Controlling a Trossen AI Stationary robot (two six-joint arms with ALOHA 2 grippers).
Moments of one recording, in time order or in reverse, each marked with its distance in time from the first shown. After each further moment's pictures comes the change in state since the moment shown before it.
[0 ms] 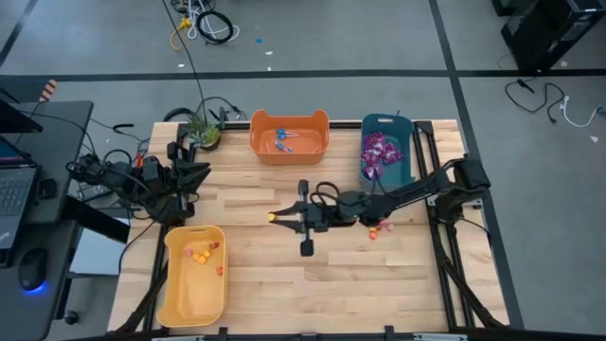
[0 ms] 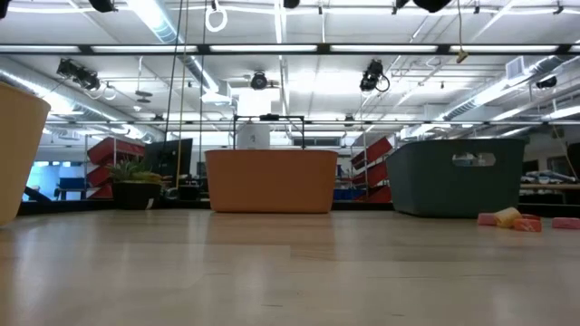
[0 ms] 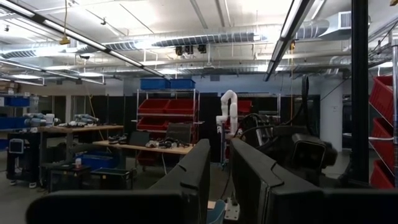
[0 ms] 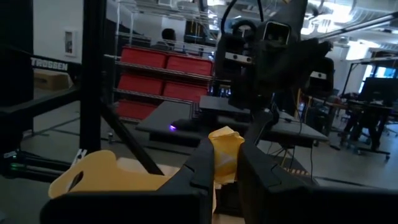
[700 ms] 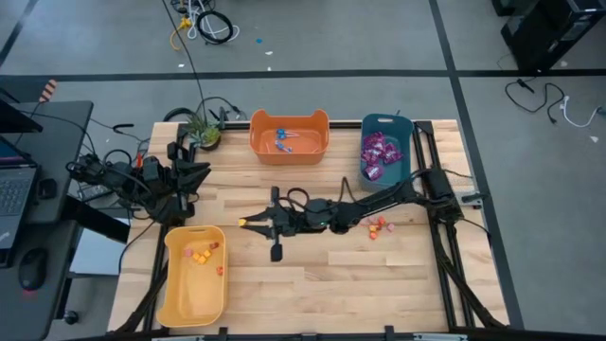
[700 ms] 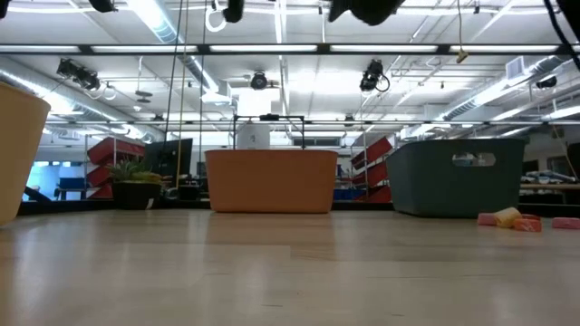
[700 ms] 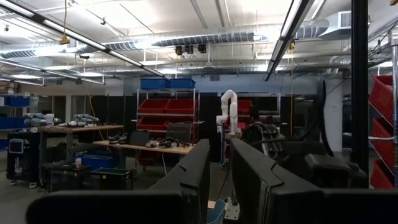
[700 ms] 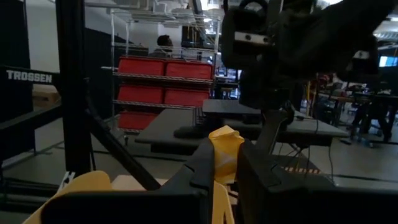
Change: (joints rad) left arm 0.000 0.000 0.000 -0.001 0.000 0.000; right arm -0.008 0.292 0.317 0.003 -0.002 0.083
